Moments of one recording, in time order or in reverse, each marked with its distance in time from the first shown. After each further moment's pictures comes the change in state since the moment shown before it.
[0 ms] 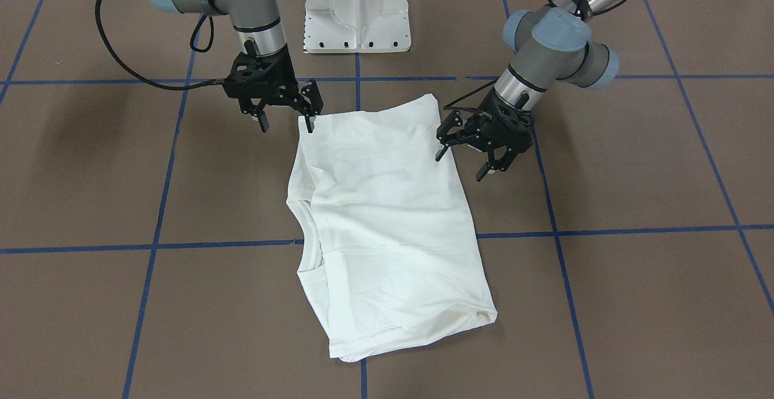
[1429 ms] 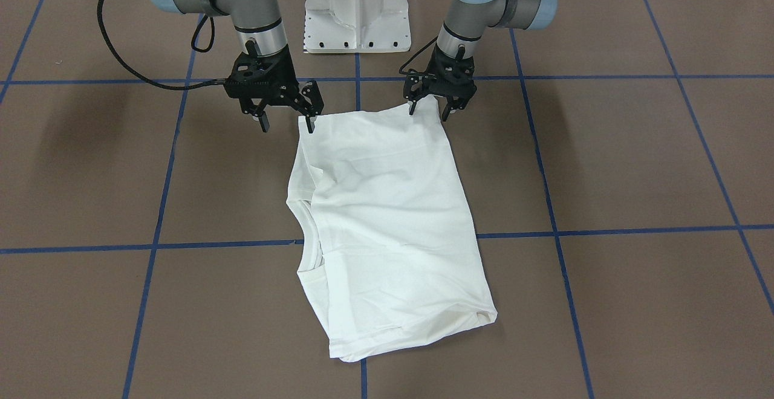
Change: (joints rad) left arm 0.266 0.013 -0.179 0.407 0.162 -0.249; right arm -0.005 0.001 -0.004 0.000 -0.005 0.005
